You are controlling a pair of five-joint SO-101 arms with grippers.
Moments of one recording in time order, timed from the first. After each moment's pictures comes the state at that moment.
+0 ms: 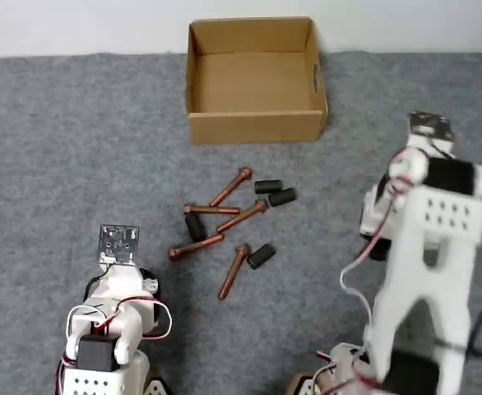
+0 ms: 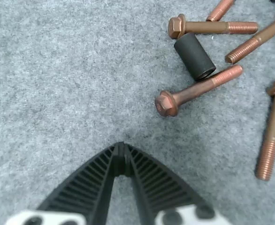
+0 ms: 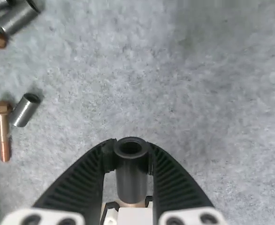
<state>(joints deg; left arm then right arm) 0.2 -103.7 97.6 71.9 9.6 11.1 -23.3 10.7 100.3 -0.7</state>
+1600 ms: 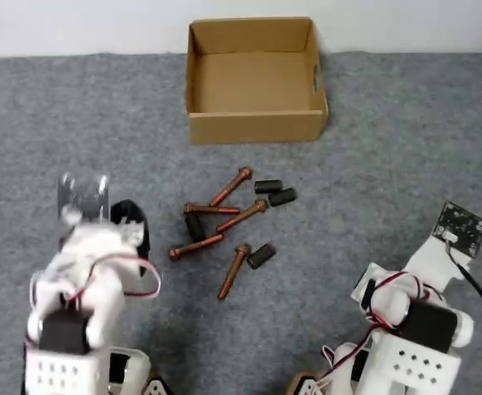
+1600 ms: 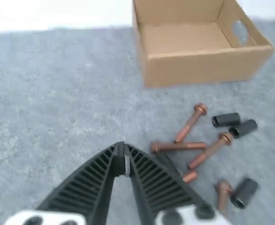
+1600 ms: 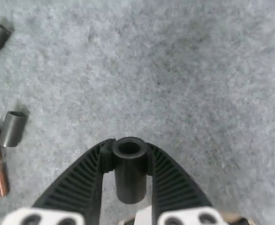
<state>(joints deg) 3.0 -70.0 54.8 65.1 9.7 16.4 -70.0 50.6 94.3 -14.1</state>
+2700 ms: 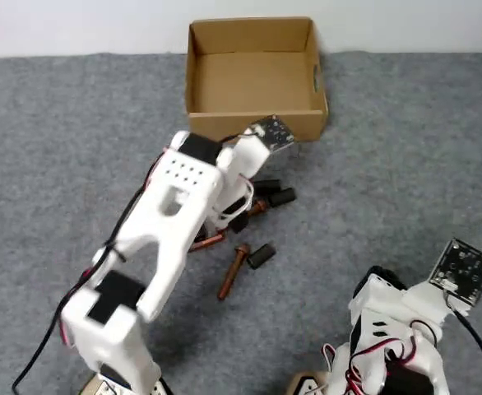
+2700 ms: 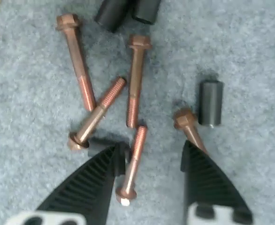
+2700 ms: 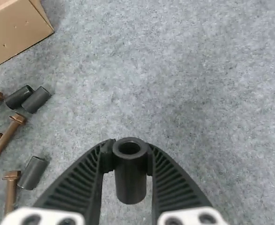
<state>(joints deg) 21.6 16.9 -7.4 87.1 -18.0 16.4 -97.8 59.1 90.8 -14.1</state>
